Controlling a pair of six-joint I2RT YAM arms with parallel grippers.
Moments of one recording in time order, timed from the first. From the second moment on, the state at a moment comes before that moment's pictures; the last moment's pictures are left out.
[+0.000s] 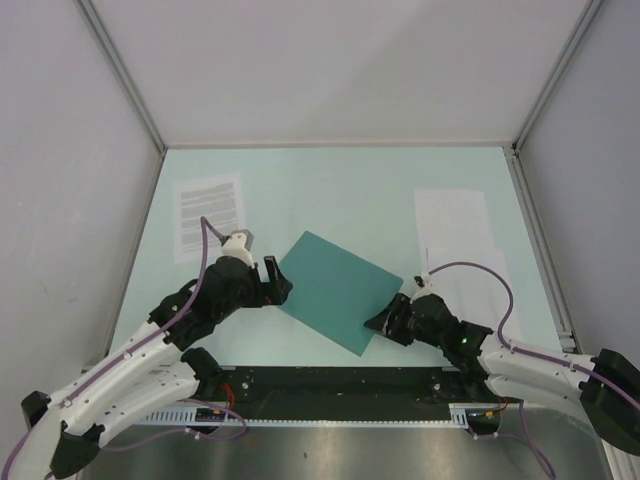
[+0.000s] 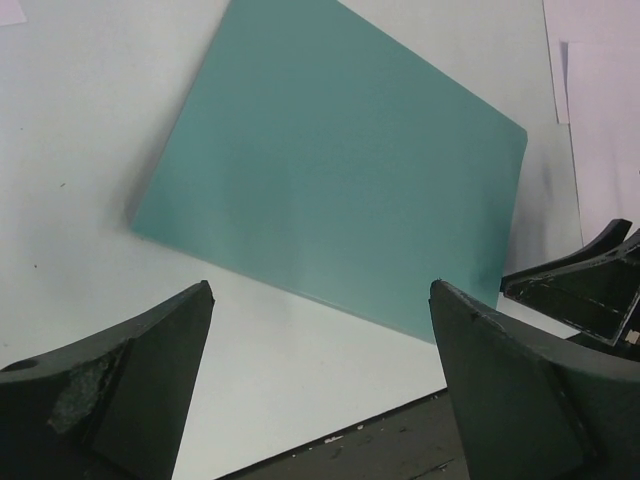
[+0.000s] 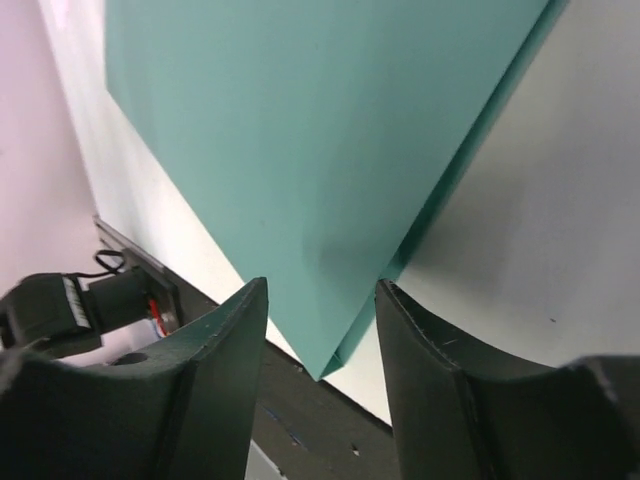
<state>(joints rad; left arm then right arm) -0.75 0.69 0.64 -0.59 -0.22 -0.68 0.92 0.84 0.13 0.10 0.02 1.23</state>
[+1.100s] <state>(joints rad) -0.75 0.59 0.64 -0.59 -0.22 -0.68 0.88 0.94 0.05 0.33 0.01 1.35</state>
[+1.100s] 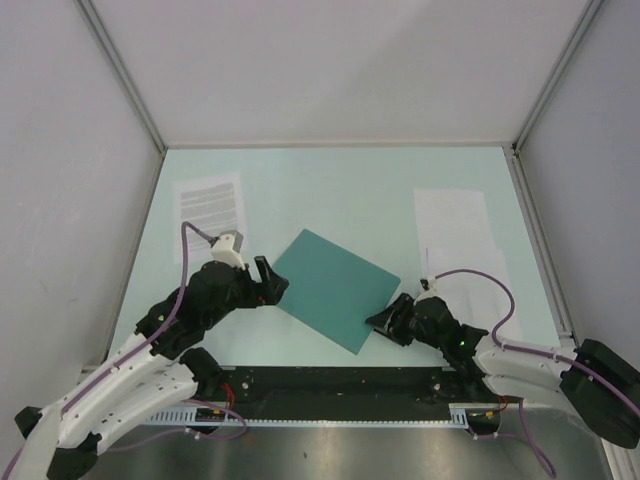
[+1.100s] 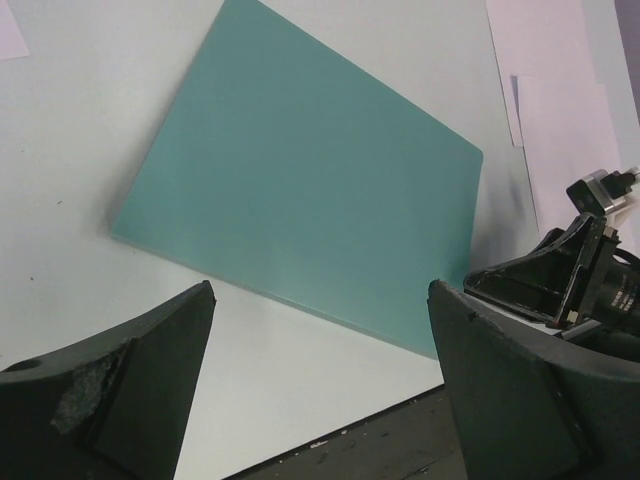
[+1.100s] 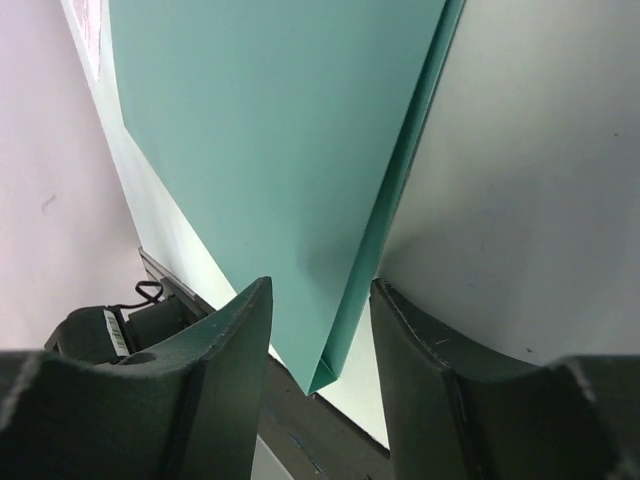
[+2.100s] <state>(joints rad) -0.75 0.60 0.64 -0.59 -0.22 -0.68 0.88 1.47 0.06 0.93 -0.04 1.42</state>
